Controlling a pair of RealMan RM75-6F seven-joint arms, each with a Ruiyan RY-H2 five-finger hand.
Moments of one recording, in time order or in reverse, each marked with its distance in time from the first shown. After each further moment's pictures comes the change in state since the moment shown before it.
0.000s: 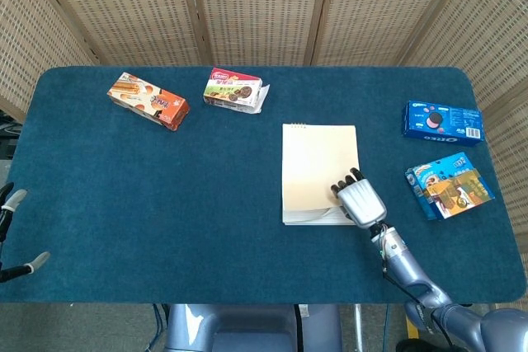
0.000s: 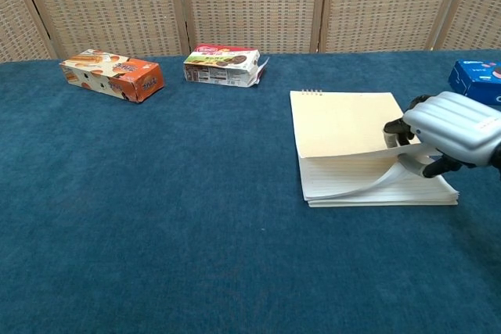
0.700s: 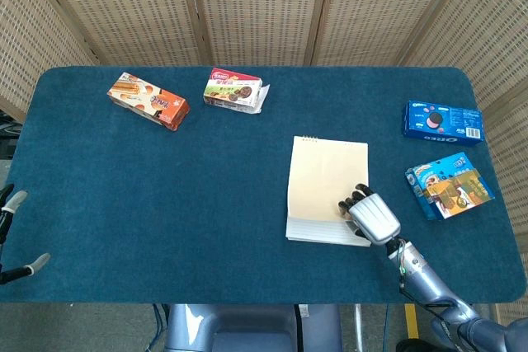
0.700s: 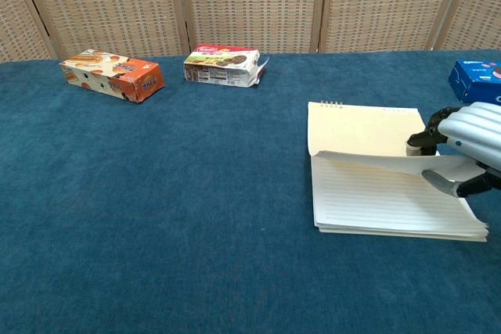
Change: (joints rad) left arm 0.006 0.001 0.006 0.000 0.016 0.012 -0.005; right arm -0.055 0.127 -0.120 -0.102 -0.101 0.125 0.184
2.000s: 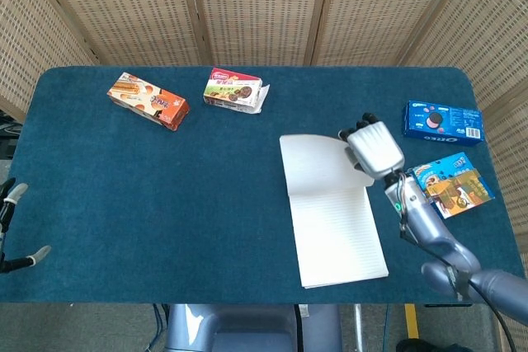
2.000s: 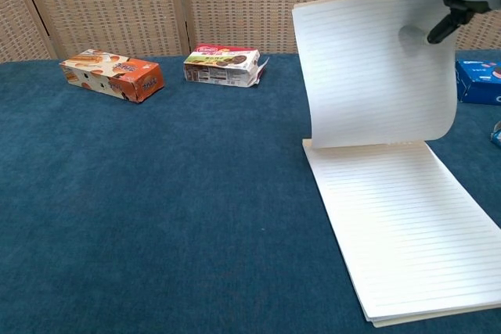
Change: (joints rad) left arm -0.052 0.000 -0.041 -0.011 -0.133 -0.102 0.016; right arm 0.282 0.307 0.311 -0.398 0.448 -0.360 -0.418
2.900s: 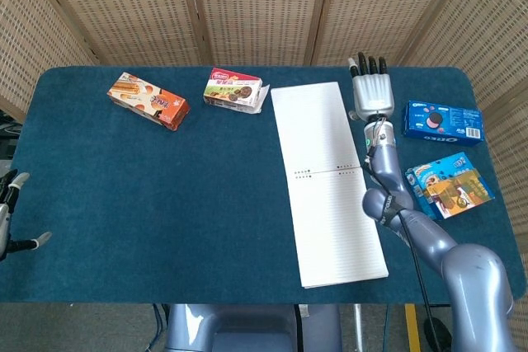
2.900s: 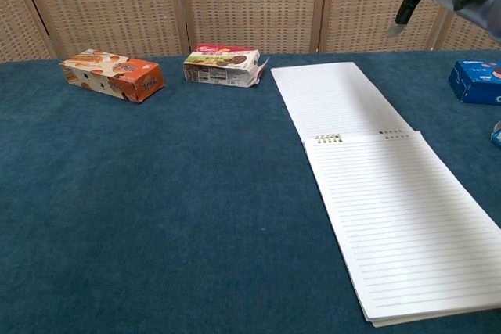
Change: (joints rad) left arm -0.093 -0.025 -0.063 0.031 -0.228 -0.156 0.070; right arm 0.291 -0.388 0.106 0.698 0.465 -0.169 -0.121
